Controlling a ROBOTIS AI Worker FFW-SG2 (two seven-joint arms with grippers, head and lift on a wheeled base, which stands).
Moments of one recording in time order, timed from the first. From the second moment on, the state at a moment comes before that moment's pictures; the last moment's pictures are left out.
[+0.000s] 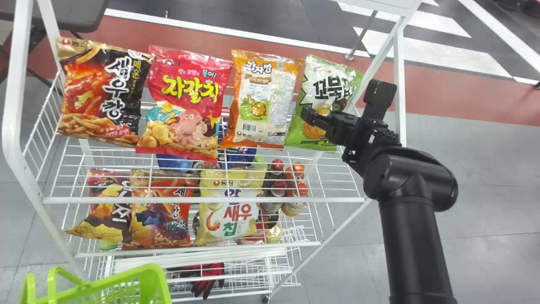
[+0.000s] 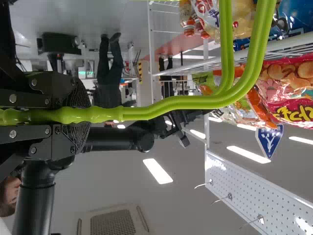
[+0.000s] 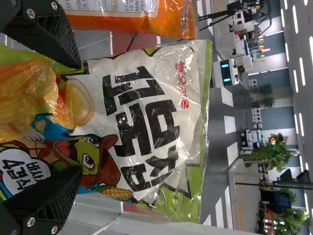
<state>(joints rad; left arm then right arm) 0.58 0.17 0.29 -1.80 0.73 1.23 -1.31 -0.22 -0.18 -0.23 -1.47 -0.11 0.59 0.27</state>
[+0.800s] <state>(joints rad) 0.58 0.18 0.29 -1.79 0.73 1.24 -1.31 -0.17 -0.17 -0.23 -1.54 -0.10 0.62 0.18</state>
